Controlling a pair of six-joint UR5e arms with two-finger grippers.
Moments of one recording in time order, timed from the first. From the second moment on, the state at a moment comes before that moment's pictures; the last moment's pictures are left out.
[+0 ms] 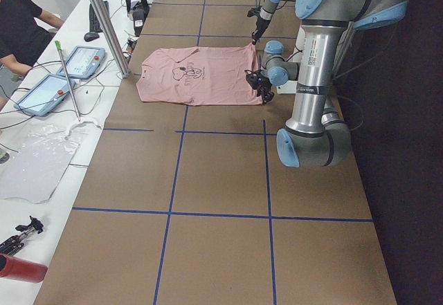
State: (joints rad) left arm -0.17 -1.83 -2.05 -1.63 -1.61 -1.95; right arm 0.09 -1.59 2.16 -1.33 1.35 2.14
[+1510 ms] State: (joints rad) left arm -0.16 -1.87 -2.02 -1.63 -1.61 -1.95; right arm 0.10 -1.59 2.17 -1.33 1.34 2.13
